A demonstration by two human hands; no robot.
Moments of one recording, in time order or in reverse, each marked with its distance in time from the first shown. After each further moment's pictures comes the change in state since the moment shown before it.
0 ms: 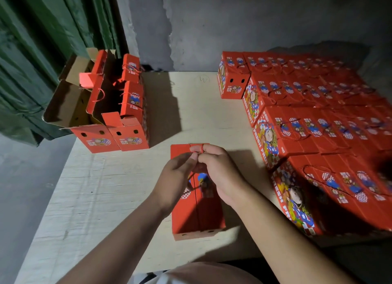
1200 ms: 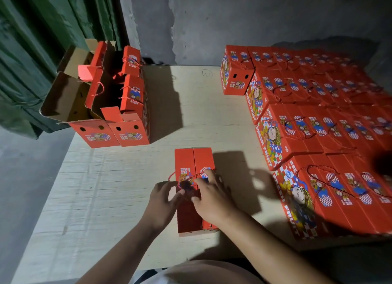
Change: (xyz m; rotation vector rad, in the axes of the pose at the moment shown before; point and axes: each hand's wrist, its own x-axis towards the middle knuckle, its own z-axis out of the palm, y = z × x) left_hand -0.011 -0.124 -0.035 0.493 0.098 -0.086; right_hand 0.002 0.101 -0.018 -1.339 -0.107 -0.117
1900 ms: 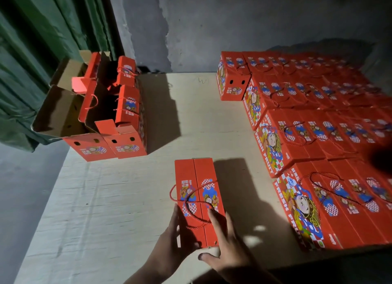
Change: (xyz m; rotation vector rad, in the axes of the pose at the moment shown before) left_hand -0.032 -0.040 0.031 -0.152 -0.319 0.129; right_hand -0.061 0.060 0.062 0.297 -0.073 0.019
